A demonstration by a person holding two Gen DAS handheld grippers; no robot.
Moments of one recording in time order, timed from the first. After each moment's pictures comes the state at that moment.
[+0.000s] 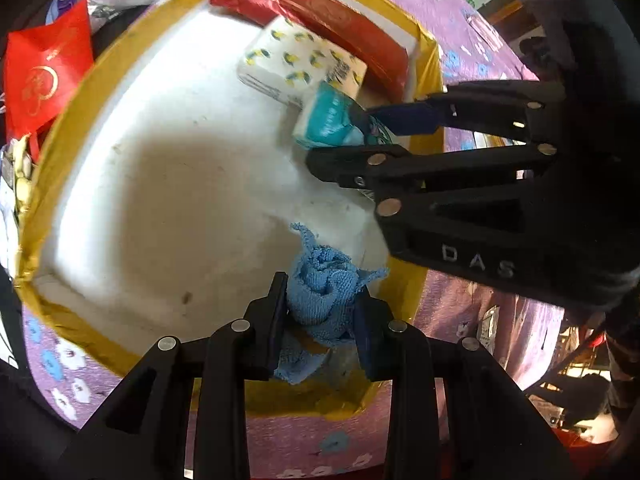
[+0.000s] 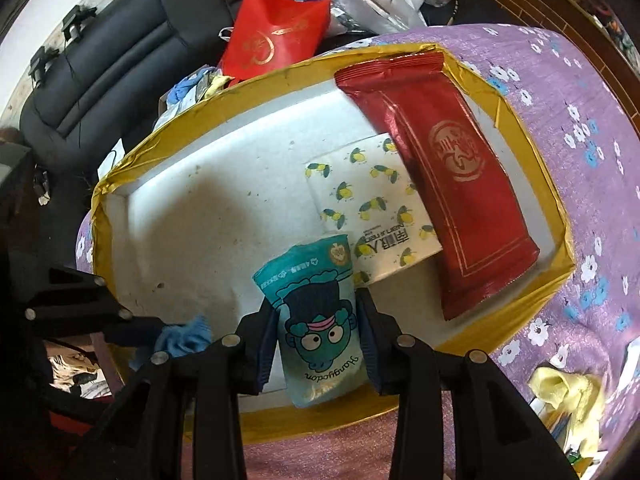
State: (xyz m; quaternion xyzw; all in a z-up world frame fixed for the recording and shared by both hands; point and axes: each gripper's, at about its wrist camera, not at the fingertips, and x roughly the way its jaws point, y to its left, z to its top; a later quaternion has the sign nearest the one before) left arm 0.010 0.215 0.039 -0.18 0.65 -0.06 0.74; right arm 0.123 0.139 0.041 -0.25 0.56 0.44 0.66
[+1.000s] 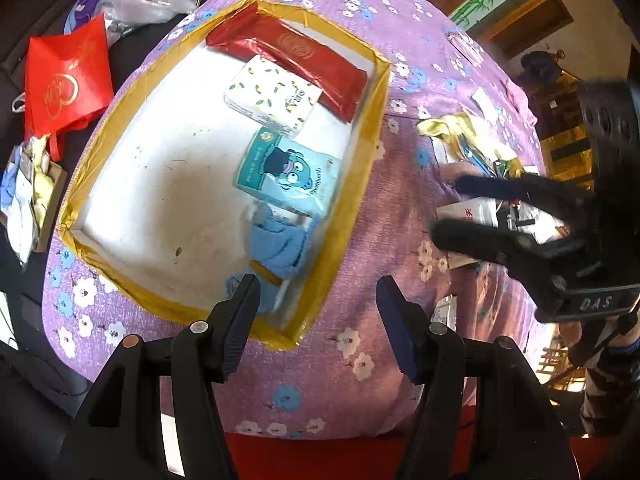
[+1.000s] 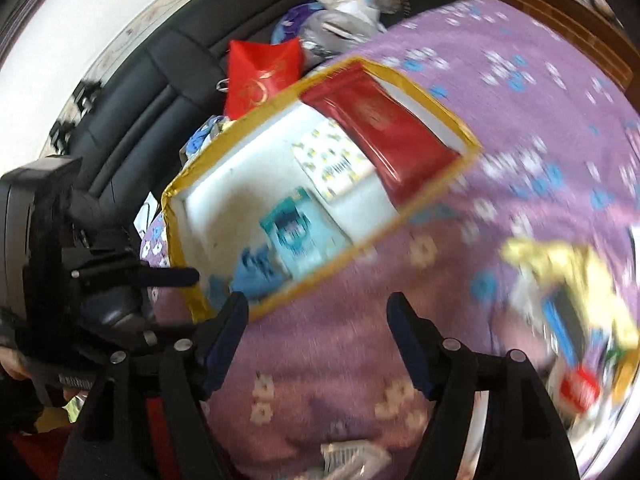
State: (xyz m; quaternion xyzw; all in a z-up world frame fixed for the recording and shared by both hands) left arm -0.028 0.192 0.103 -0.18 0.62 -0.03 0.76; right arm 0.104 0.013 0.099 -0.09 0.59 0.42 0.68
